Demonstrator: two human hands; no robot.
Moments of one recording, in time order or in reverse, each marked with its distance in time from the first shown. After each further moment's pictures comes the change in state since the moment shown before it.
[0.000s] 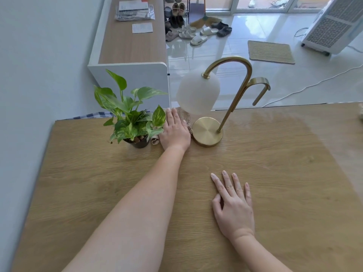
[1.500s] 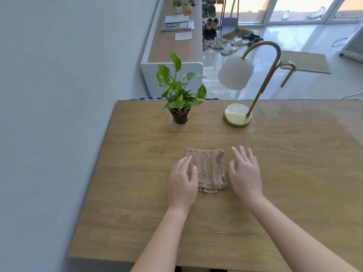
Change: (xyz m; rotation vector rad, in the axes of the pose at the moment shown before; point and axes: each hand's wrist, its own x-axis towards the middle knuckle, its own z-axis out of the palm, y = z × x) left_hand -0.279 -0.141 0.003 -0.455 0.199 0.041; right_hand -0.021 -0.065 -0.042 0.276 -0.122 -0.005
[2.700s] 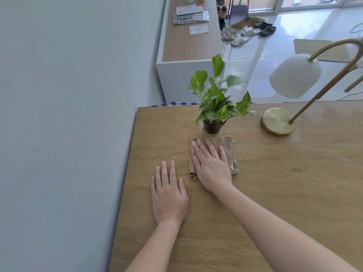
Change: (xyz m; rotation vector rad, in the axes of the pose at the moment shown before) left_hand 0.066 -0.135 -0.081 0.600 0.073 -0.039; right_hand 0.069 -0.178 0.131 -0.213 -0.197 -0.291
